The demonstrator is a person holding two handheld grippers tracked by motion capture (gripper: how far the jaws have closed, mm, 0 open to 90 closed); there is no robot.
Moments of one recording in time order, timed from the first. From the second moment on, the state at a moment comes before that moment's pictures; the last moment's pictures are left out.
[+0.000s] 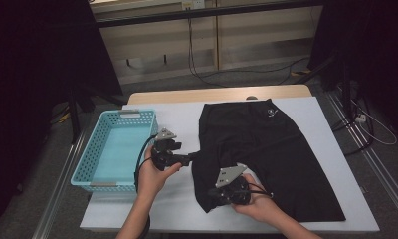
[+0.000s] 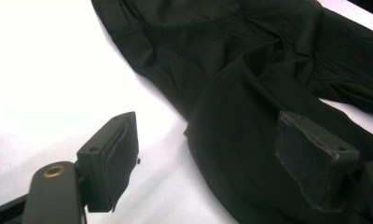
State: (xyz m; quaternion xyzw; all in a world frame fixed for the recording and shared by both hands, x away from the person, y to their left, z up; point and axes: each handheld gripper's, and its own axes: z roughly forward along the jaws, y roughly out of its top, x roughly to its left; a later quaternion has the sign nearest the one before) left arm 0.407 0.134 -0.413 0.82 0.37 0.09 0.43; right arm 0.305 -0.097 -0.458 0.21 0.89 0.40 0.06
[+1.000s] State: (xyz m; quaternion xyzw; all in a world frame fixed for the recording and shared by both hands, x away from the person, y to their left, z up) left arm 0.412 0.122 -0.433 0.83 0.37 0.08 0.41; right arm 0.278 -0.114 -0.442 0.19 0.90 0.40 0.01
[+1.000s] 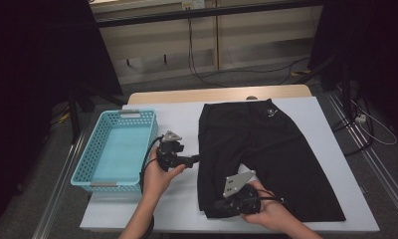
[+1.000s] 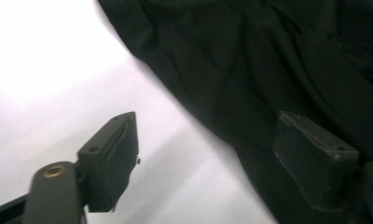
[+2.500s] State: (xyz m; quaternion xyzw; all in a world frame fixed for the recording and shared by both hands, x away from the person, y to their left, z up) left arm 0.428 0.130 -0.436 0.82 0.43 0.09 0.38; right arm 0.280 -0.106 -0.432 0.23 0.88 0.42 0.06
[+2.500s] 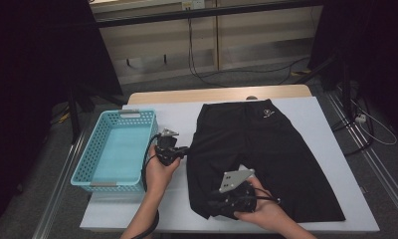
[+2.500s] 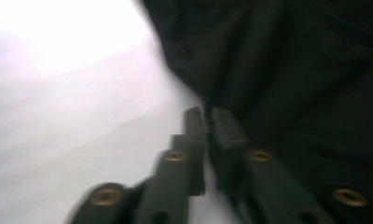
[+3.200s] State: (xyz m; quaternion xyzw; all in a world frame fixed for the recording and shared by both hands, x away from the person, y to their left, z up) left arm 0.426 0.128 -0.447 0.82 0.42 0.08 0.38; right arm 0.313 -0.156 -0.450 0.35 0.86 0.35 0.10
